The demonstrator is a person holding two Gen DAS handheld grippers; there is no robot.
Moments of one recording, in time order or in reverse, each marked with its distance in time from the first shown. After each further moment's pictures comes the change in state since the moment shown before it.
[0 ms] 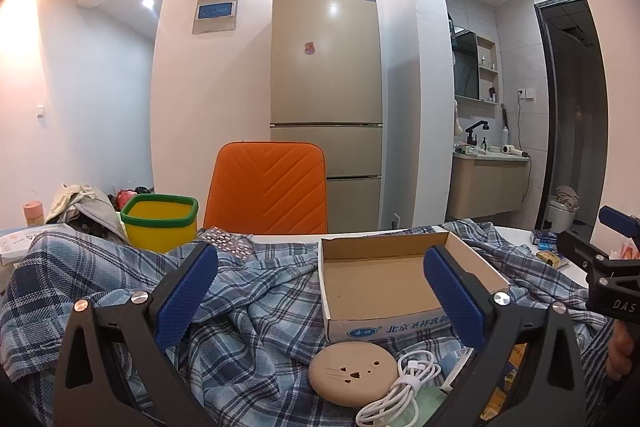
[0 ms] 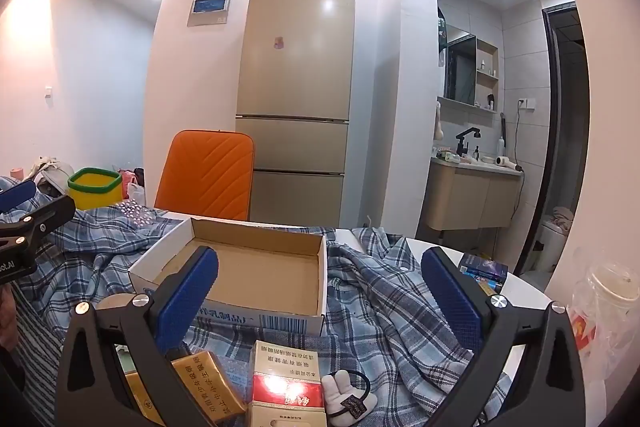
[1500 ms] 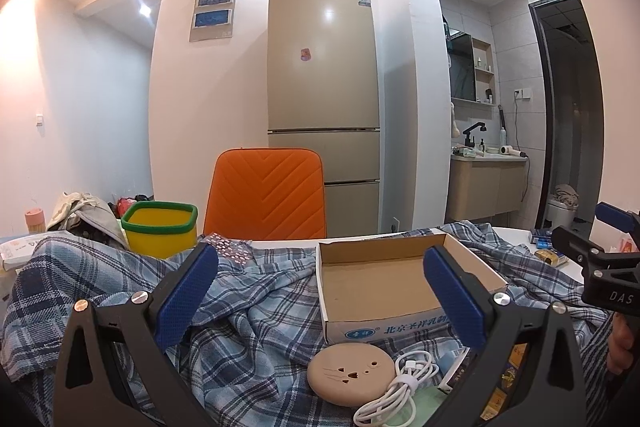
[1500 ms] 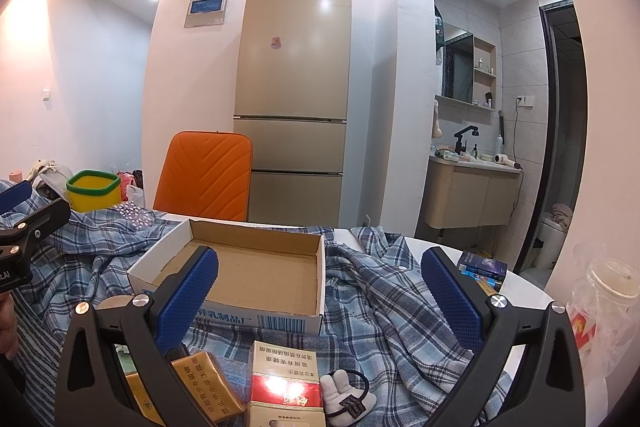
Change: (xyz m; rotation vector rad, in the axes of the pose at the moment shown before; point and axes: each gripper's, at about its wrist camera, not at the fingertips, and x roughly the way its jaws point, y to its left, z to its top) left arm -0.004 -0.006 -0.001 0.021 -0.025 -0.001; right arm 0.000 0.000 -0.001 0.012 -0.001 -0.004
